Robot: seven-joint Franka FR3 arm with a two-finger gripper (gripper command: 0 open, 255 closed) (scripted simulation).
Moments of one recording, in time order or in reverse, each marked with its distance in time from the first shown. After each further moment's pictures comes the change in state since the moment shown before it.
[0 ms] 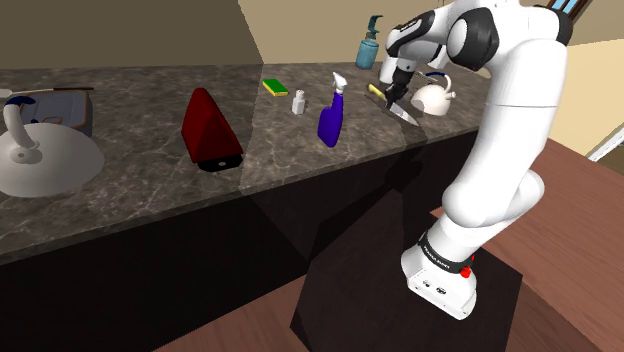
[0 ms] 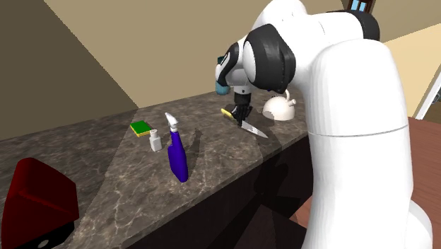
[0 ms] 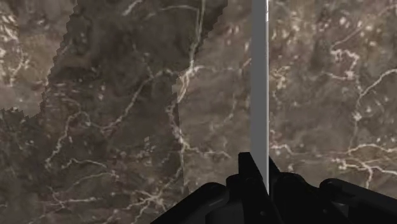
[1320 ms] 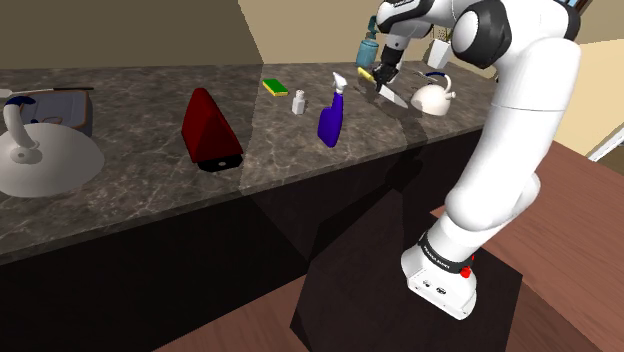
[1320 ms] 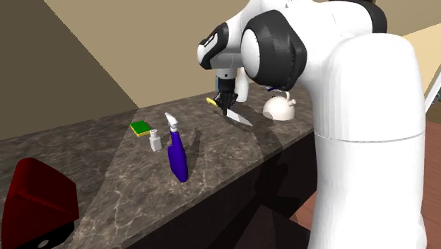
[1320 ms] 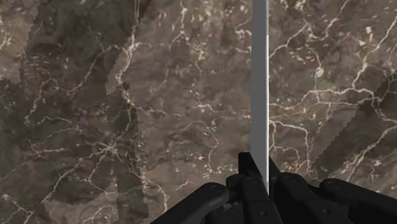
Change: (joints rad) arm 0.099 -0.072 0.022 0.091 -0.055 -0.148 0.156
